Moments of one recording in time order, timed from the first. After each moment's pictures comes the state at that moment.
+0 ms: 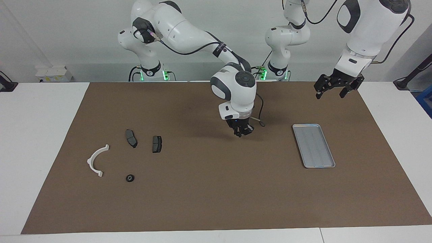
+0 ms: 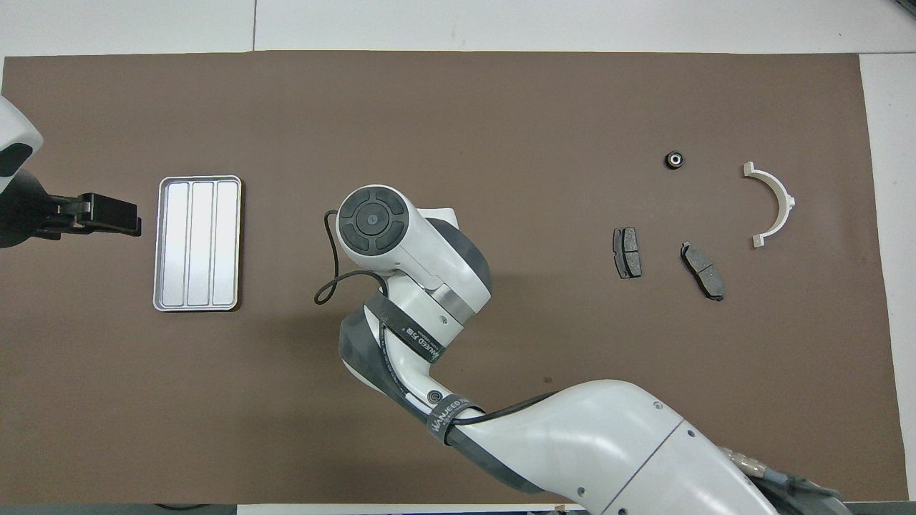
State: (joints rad) left arm 0.05 -0.05 -0.13 -1.70 -0.01 1.67 -0.05; right arm 0.56 0.70 0.22 -1.34 -0.15 2.07 1.43
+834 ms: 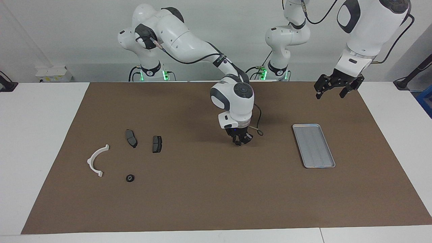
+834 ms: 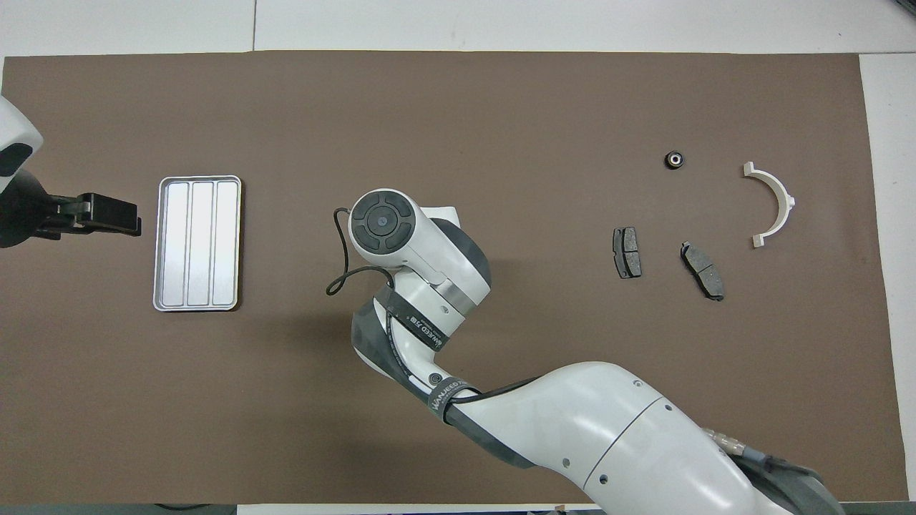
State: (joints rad) left arm 0.05 -0.05 -0.13 -1.70 -0.01 1.67 -0.05; right arm 0.55 0.75 0.21 -1.34 -0.18 2.11 1.43
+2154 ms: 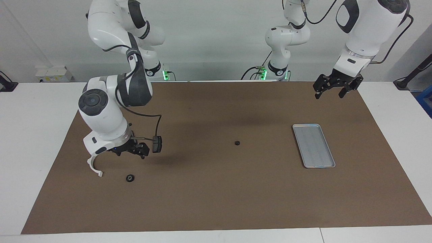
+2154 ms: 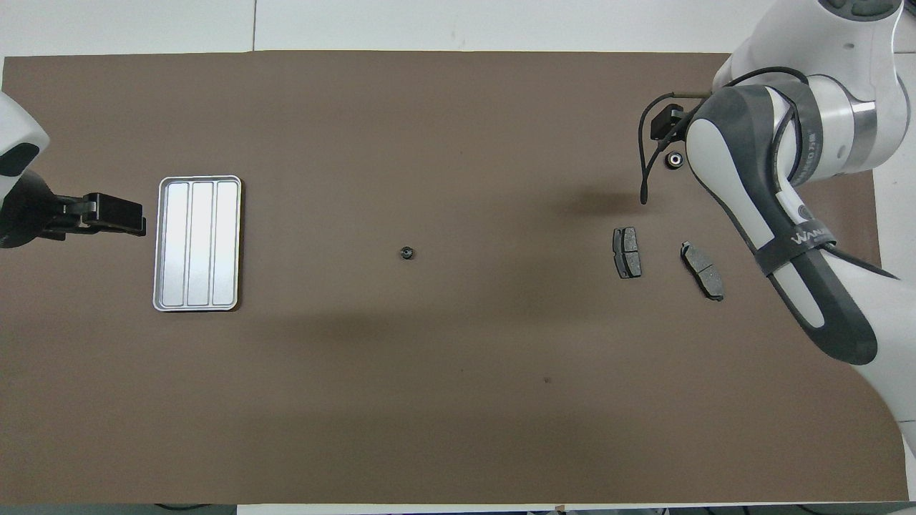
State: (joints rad) left arm 0.04 -0.05 -0.14 -1.70 -0.01 1.68 -0.11; right arm -0.09 0.55 0.20 -1.34 -0.18 1.83 0.29
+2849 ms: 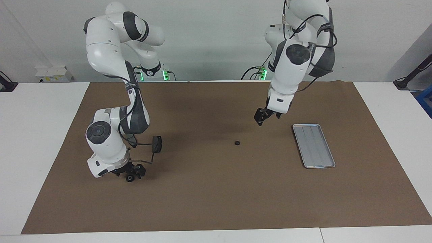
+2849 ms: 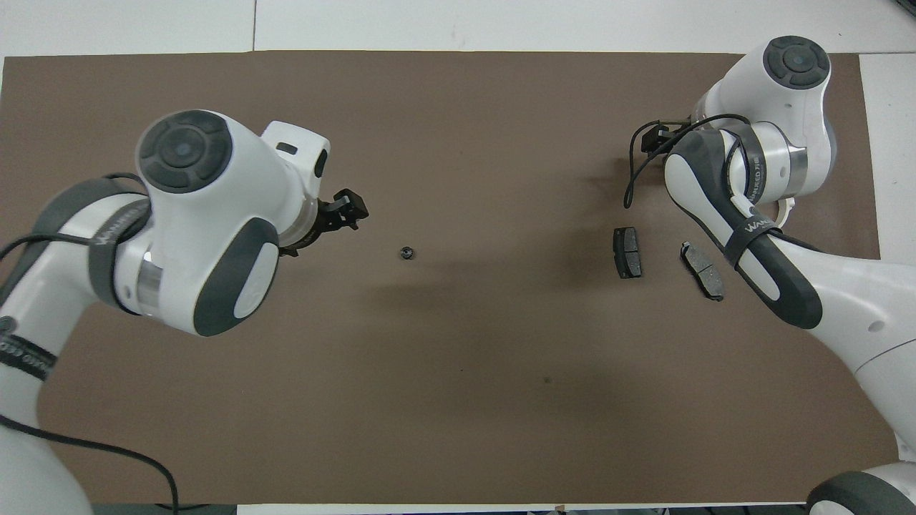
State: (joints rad) left arm -0.31 0.18 -0.15 -1.81 -0.01 1.99 -0.82; right arm -0.12 0.67 0.20 -1.44 -0.22 2.12 0.29
